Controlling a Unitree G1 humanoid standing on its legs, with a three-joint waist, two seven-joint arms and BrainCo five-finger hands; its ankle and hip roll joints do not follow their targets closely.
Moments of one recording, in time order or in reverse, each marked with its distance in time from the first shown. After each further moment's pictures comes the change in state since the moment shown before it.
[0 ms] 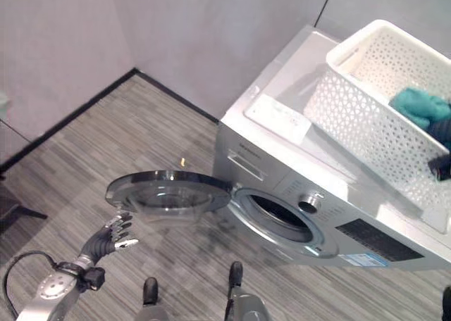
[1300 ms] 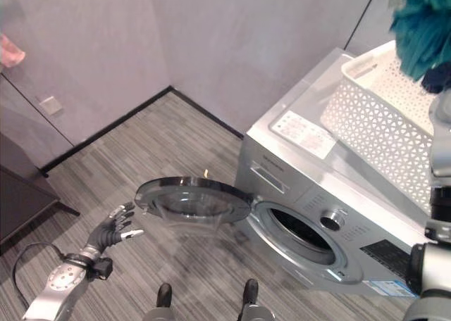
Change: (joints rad) left arm -0.074 -0.032 -0.011 0.000 0.062 -0.024 0.084; right arm -0.221 0.152 -0.124 -0.400 -0.265 0.000 -0.531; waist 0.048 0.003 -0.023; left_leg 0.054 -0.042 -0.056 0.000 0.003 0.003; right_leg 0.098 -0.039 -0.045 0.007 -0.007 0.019
